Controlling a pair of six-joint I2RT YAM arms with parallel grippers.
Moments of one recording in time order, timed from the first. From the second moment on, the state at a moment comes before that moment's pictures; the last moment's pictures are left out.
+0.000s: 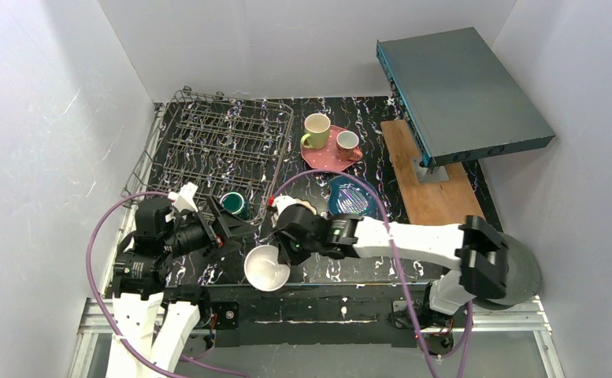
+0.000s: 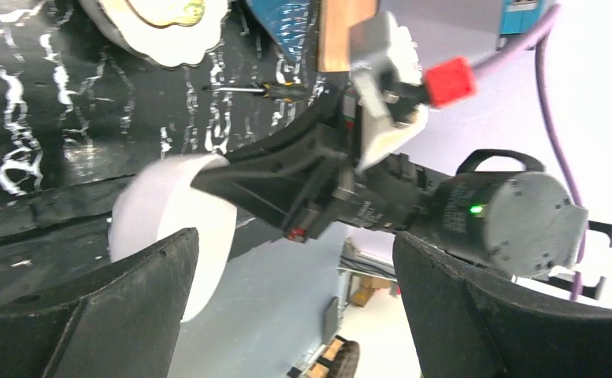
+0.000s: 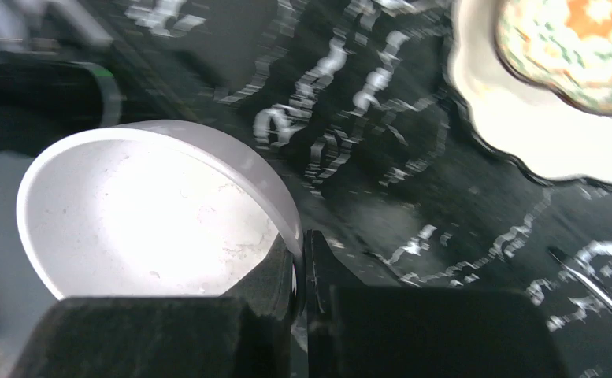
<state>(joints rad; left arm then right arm) -0.08 0.54 0.90 -1.07 0.69 -0.82 1.30 1.59 1.17 -0.48 0.07 0.62</state>
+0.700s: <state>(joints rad) -0.08 0.55 0.86 -0.85 0.85 -0.96 0.94 1.44 0.94 0.21 -0.63 0.86</state>
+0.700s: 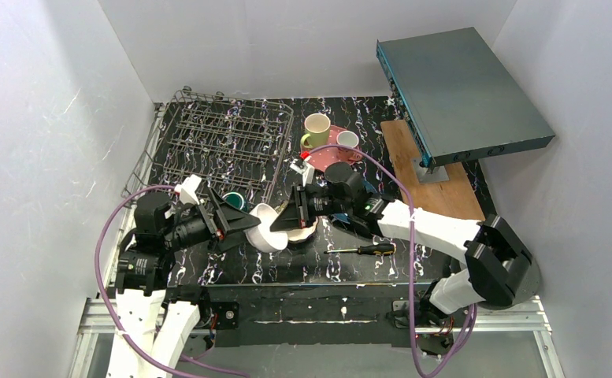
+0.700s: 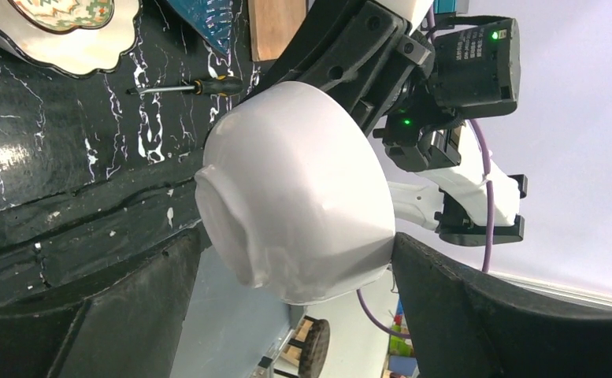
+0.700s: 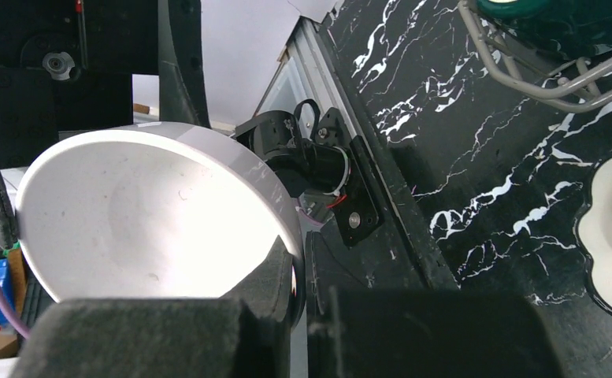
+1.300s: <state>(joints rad) -0.08 0.54 0.85 -0.84 0.84 -0.99 0.96 1.49 1.00 0.17 -0.57 0.82</state>
